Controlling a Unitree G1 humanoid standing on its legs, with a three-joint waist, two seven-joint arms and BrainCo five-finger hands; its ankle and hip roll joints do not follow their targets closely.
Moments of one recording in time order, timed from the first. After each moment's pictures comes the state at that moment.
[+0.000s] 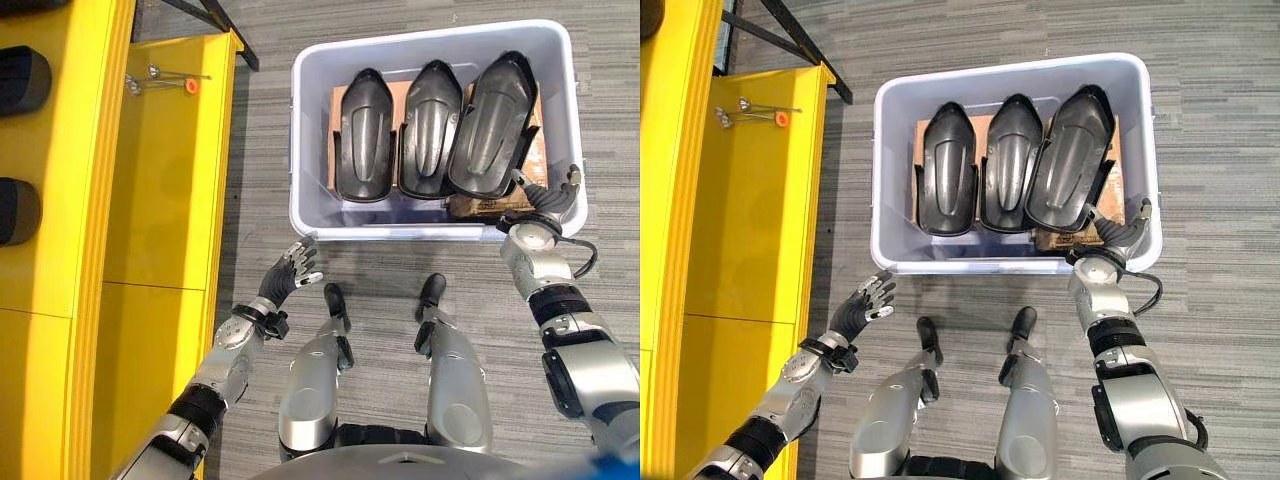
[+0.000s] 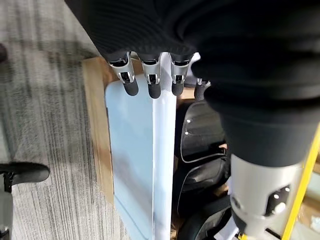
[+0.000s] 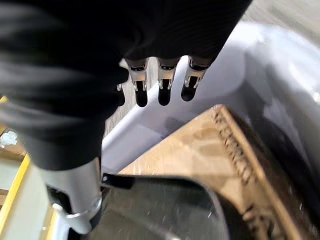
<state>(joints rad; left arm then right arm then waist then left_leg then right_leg) -0.13 0.40 -0.38 0.46 -0.70 -0.27 -0.21 -0.69 -0.44 0.09 0.77 0.45 -0.07 -0.71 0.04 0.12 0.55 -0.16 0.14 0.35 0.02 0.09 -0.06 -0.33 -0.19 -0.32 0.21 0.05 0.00</state>
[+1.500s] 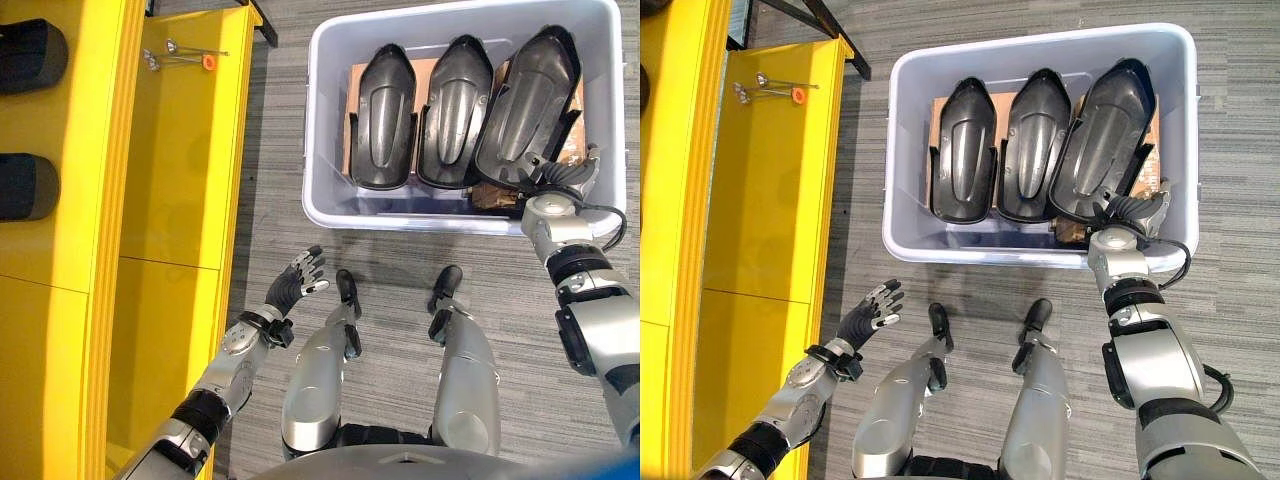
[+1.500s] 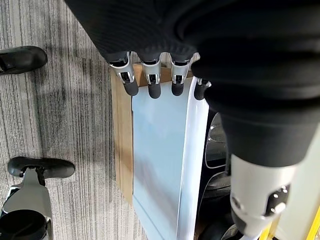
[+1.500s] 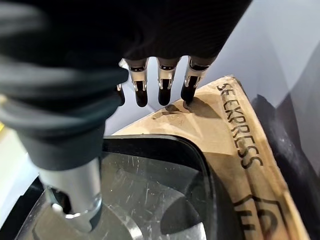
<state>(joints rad) -0.13 0.40 -0.43 0.45 -0.72 -0.27 -0.24 -0.91 -0.54 0.19 1.02 0.37 0.08 -0.71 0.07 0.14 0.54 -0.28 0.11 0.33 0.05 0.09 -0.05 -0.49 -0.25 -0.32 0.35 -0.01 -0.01</state>
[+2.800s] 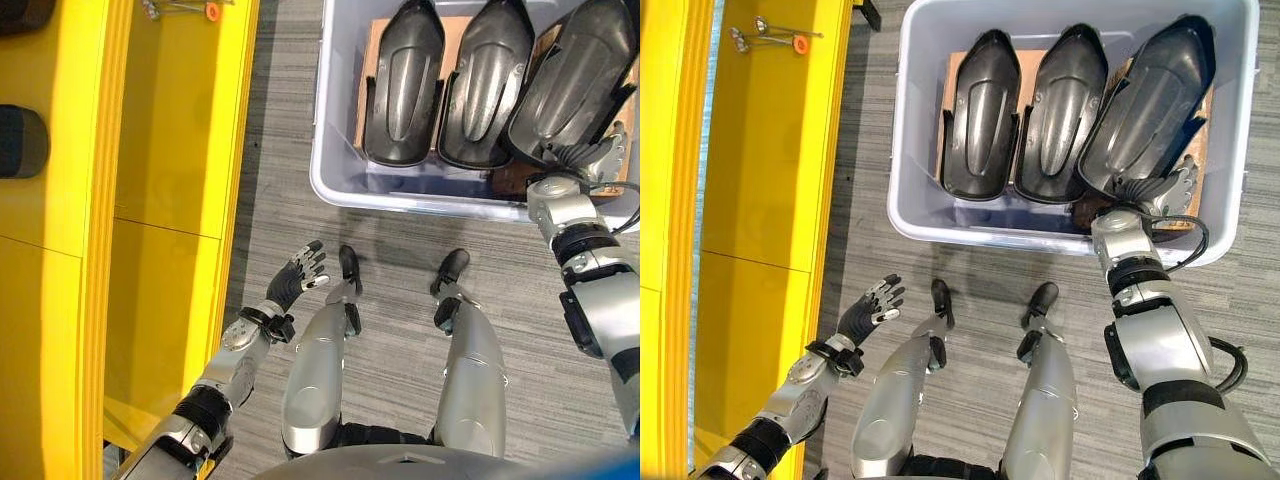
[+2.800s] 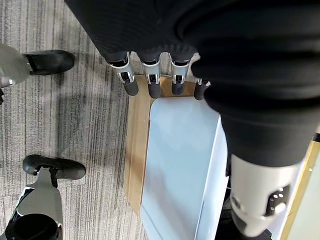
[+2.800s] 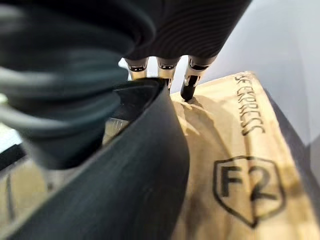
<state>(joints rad) -0.16 0.40 -0.45 0.45 -0.73 -0.27 -0.22 -1.06 -0.57 0.28 1.12 0.33 0.16 -0.84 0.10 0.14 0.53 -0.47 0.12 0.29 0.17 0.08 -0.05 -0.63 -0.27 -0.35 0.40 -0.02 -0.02</state>
